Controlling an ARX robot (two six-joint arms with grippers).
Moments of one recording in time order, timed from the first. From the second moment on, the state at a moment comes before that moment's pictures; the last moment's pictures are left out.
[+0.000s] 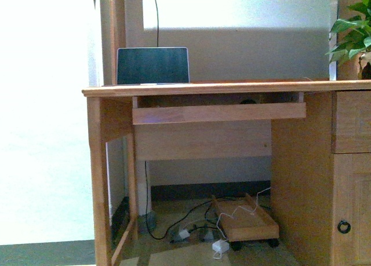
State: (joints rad) left arm 0.12 0.15 0.08 -0.23 0.42 -0.37; right arm 0.00 0.00 0.02 0.00 0.00 0.00
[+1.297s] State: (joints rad) left arm 0.00 0.01 0.01 0.00 0.00 -0.01; right arm 0.00 0.00 0.02 0.00 0.00 0.00
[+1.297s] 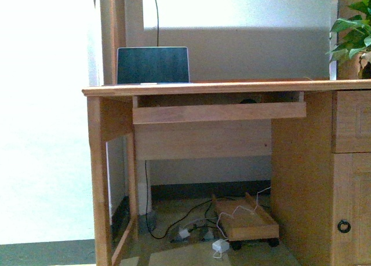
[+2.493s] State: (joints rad) left arm 0.00 0.00 0.01 0.00 0.00 -0.01; right arm 0.00 0.00 0.02 0.00 0.00 0.00
